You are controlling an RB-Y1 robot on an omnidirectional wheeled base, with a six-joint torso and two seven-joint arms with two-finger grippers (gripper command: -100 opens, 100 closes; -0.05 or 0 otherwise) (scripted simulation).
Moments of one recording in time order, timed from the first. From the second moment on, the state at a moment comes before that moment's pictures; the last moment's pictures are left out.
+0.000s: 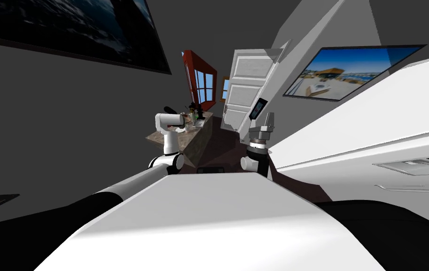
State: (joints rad) left arm -0.62 0.14 0.28 -1.68 -0.13 1.39 -0.08; right arm 0.45 0.03 0.04 -2.40 0.07 -0.37 -0.02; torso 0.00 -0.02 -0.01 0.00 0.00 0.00
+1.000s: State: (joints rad) left arm -0.63 0.11 0.22 -1.70 -0.07 1.52 -0.13; right arm 0.45 0.03 0.04 -2.40 0.07 -0.37 -0.02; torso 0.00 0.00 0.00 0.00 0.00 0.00
